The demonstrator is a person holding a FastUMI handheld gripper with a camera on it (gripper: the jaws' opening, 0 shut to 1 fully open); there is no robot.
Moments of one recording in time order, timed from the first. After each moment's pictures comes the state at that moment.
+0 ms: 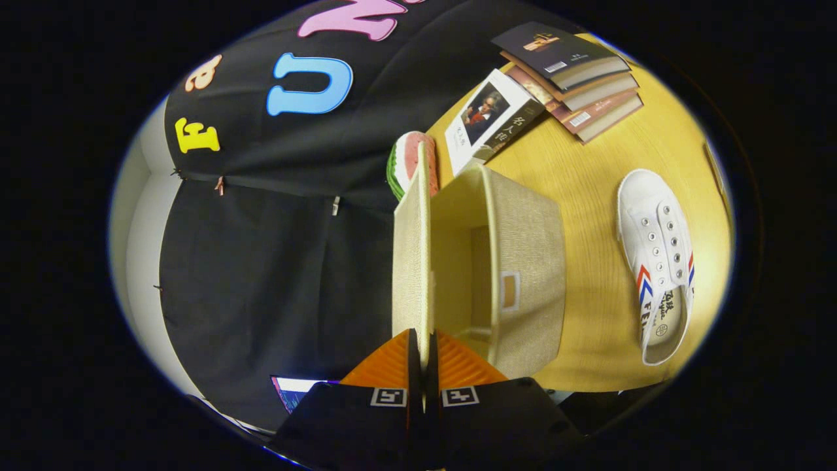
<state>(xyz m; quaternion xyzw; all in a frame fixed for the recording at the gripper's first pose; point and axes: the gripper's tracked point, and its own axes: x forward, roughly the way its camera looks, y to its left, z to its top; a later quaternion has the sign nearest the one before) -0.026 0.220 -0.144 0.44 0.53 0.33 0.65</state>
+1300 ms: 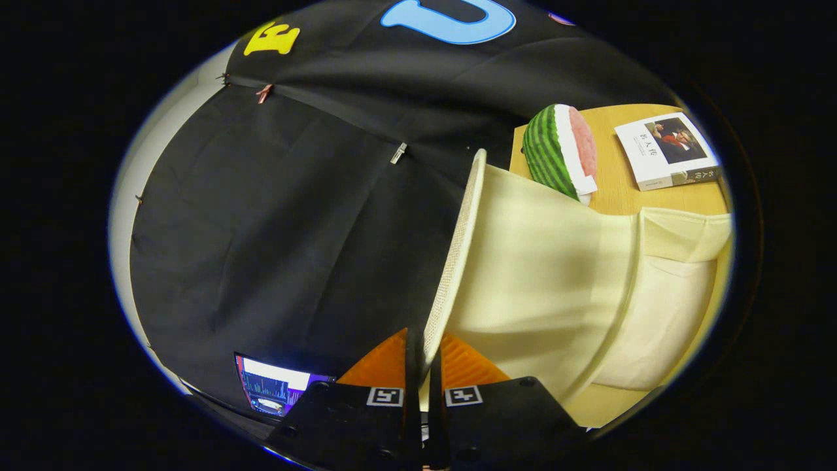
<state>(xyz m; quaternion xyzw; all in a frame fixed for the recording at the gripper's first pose) -0.038 0.507 -0.069 0.31 0.50 0.44 0.68</state>
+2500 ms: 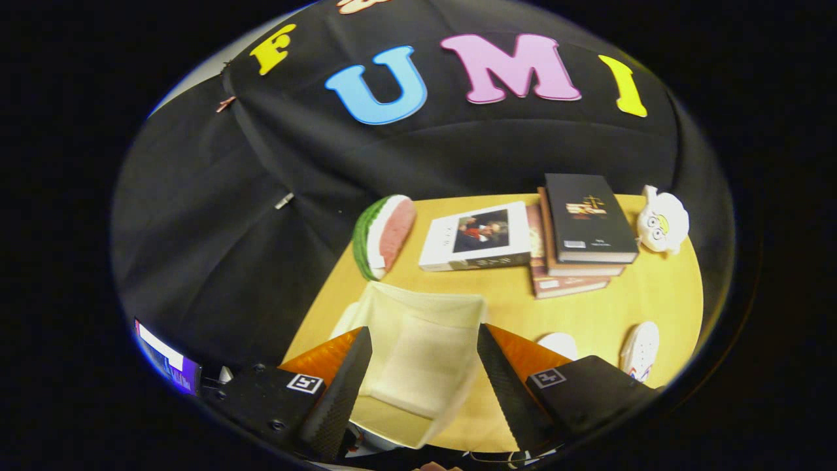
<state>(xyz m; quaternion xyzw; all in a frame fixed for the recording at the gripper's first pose) 0.055 0.175 -0.142 0.14 0.41 0.23 0.87</state>
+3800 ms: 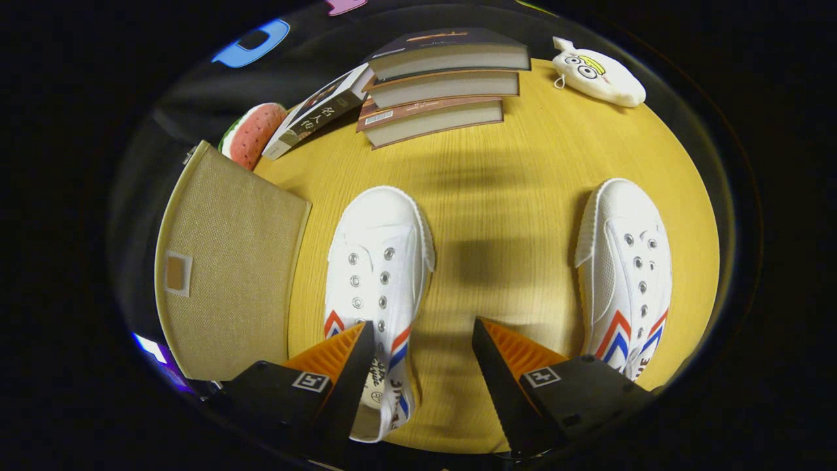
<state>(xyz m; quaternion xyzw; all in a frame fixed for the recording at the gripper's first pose) 0.003 0.030 -0.388 0.12 0.60 0.17 0.77</state>
